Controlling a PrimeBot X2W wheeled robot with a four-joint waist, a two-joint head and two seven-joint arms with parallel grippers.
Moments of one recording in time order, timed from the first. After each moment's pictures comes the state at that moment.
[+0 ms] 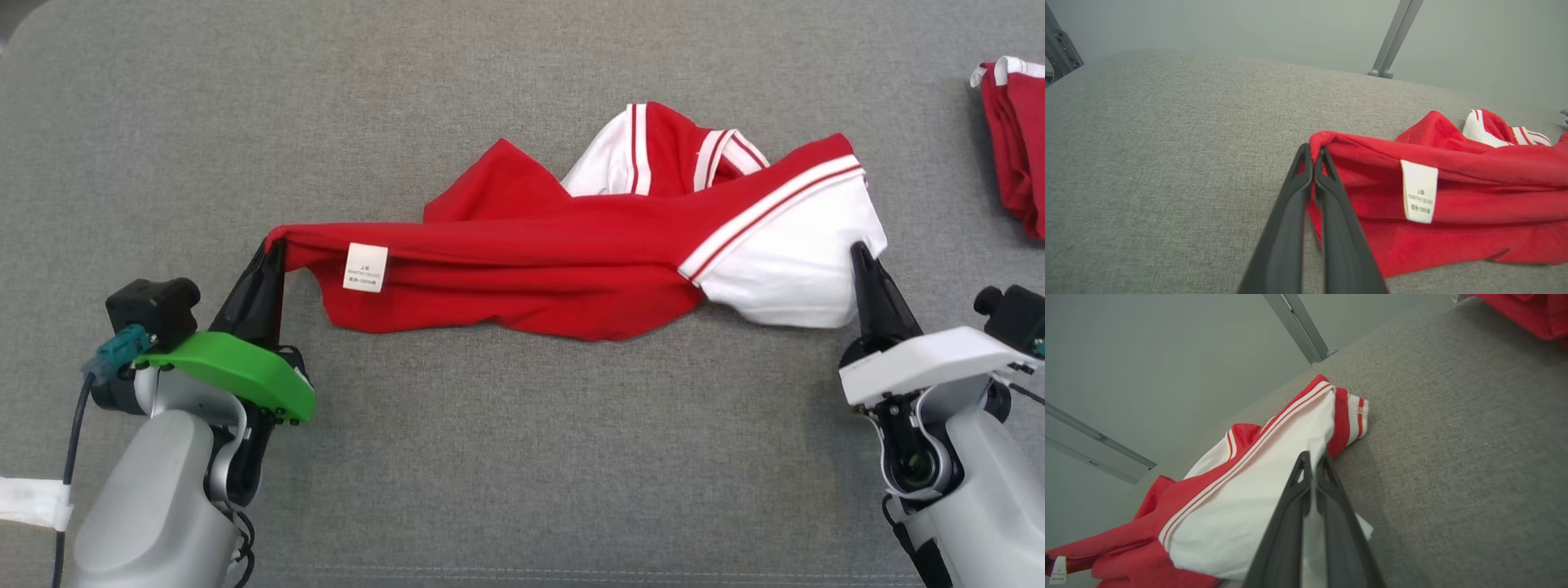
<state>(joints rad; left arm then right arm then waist) -0.43 0.21 -0.37 0.44 -0.62 -0.03 -0.21 -0.24 -0.18 0.17 0.33 0.75 0.06 -0.18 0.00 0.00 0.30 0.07</state>
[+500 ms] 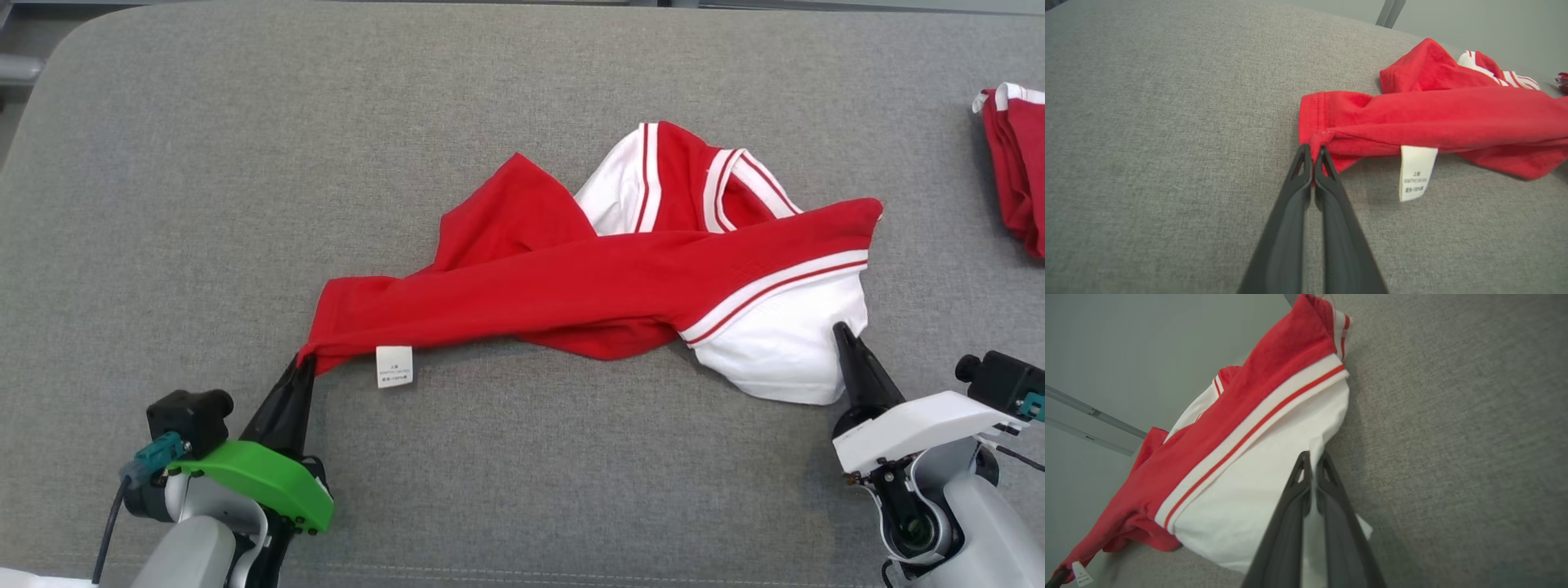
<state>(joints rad) -0.22 0.22 -0.40 0.38 -0.63 -0.05 -0.22 -0.08 -0.20 0.18 0.30 0.80 0.06 -0.12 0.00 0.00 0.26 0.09</state>
